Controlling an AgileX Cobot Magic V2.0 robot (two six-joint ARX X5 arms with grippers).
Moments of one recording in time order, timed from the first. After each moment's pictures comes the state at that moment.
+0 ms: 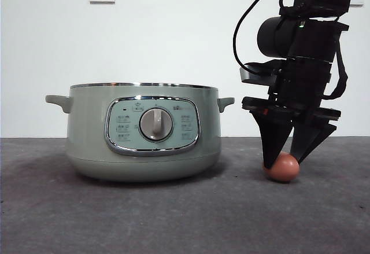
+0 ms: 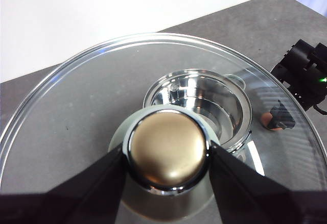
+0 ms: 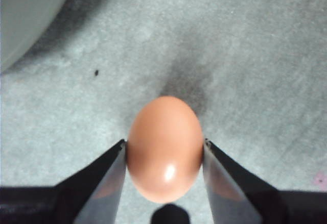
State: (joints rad) left arm -0.18 0.96 1.81 -1.32 0.18 0.14; right arm 0.39 1.81 1.22 -0.68 -0.09 -0.07
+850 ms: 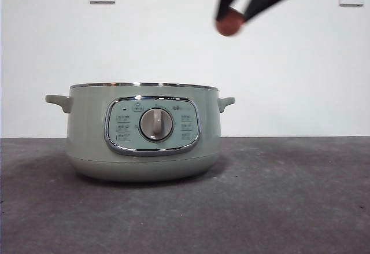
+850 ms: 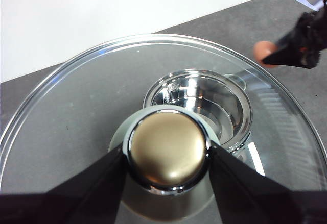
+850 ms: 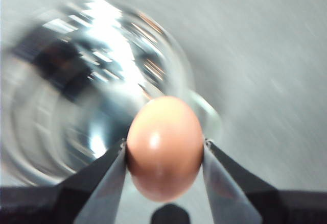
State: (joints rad) left arm -0.18 0.96 1.81 -1.32 0.18 0.14; right arm 0.53 1.60 1.62 -0.76 -0.09 -0.06
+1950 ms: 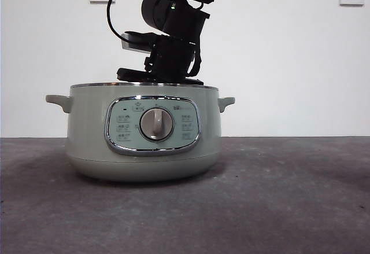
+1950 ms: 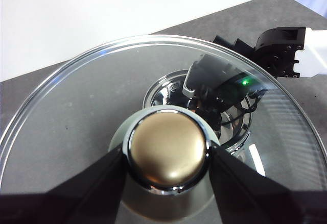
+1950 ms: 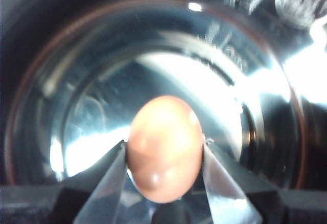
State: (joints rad) left arm -0.18 0.96 1.81 -1.32 0.18 0.13; right arm 0.69 2.24 2.01 -0.84 -0.04 -0.15
